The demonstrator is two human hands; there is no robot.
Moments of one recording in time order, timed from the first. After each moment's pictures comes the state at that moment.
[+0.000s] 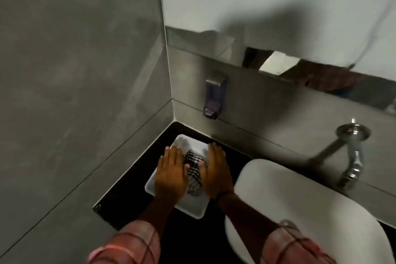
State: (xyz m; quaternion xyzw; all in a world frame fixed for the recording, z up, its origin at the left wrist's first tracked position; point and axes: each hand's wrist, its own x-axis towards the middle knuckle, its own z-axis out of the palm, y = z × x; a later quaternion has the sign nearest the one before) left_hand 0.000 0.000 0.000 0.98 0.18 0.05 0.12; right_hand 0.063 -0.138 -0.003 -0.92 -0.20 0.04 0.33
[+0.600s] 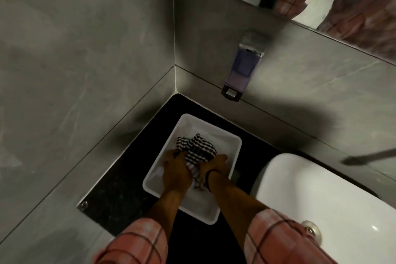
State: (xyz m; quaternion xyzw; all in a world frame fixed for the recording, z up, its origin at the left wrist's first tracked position) left_hand 0.052 0.038 -0.112 0.87 0.32 -0.07 0.38; right_hand 0.119 -0.063 -0.109 -0.84 0.23 0.30 0.39
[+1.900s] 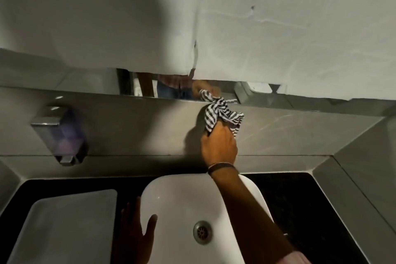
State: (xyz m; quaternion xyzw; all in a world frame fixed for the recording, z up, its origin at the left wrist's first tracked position) left_hand 0.070 -0.167 -0.064 0.93 0.09 -0.07 0.35; right_hand 0.170 -0.366 0.172 -0.93 0.25 -0.16 0.22
